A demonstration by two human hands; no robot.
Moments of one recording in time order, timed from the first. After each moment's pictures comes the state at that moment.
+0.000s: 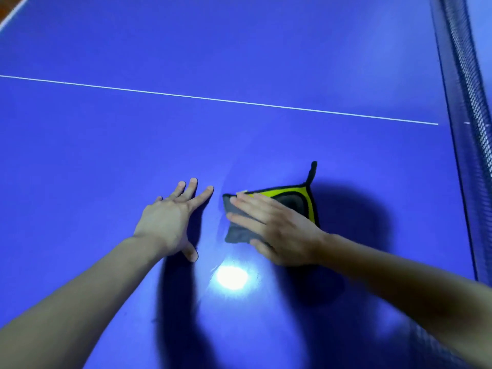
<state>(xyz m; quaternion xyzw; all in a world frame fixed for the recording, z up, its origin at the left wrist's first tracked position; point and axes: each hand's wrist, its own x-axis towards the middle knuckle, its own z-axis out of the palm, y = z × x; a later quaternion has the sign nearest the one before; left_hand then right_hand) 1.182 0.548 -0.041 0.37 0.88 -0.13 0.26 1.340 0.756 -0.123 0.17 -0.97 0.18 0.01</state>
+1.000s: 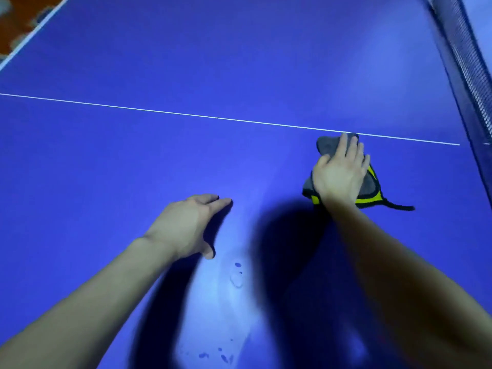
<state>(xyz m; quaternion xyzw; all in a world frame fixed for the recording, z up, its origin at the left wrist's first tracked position) 1.107 0.518 -0.027 0.46 0.85 -0.08 0.25 1.223 0.821 -0.145 -0.51 -0.84 0.10 0.17</state>
